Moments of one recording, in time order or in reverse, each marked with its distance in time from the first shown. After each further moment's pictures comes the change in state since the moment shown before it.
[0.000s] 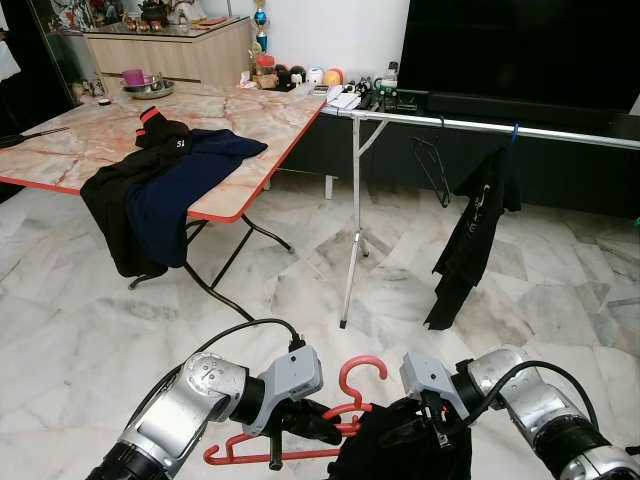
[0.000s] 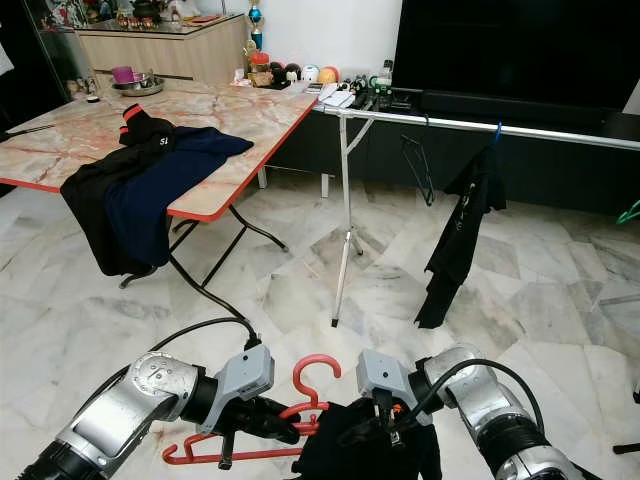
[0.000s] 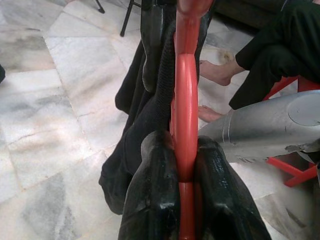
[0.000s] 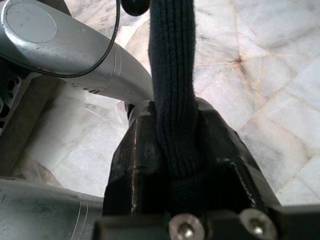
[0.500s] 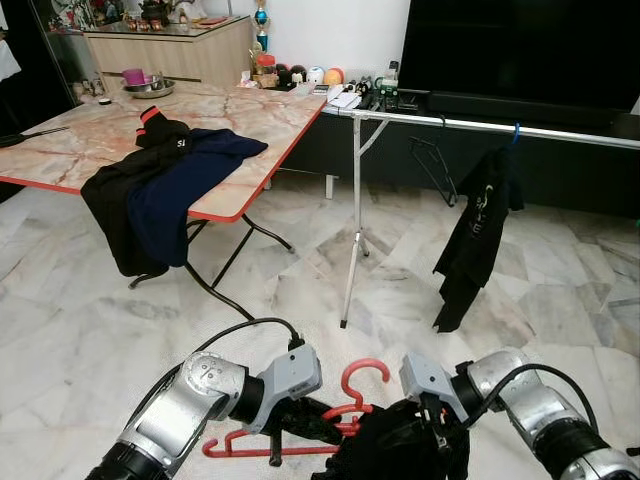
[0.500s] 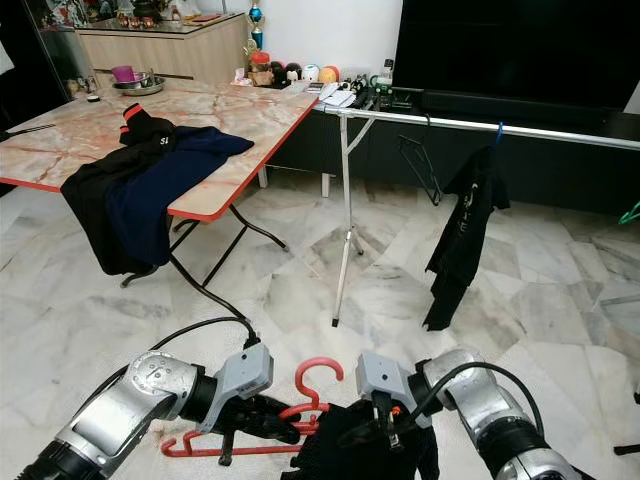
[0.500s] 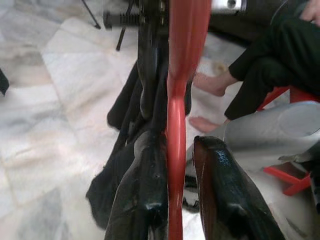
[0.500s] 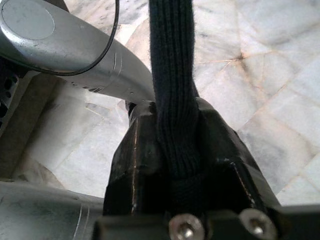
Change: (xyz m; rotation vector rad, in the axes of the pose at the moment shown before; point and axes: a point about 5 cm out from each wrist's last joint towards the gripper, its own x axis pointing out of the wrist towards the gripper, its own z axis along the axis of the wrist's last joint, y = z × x) left arm -0.002 -0.001 0.005 0.014 -0.051 -0.029; right arm 0.006 0.005 -0.008 0.018 0.006 -0.006
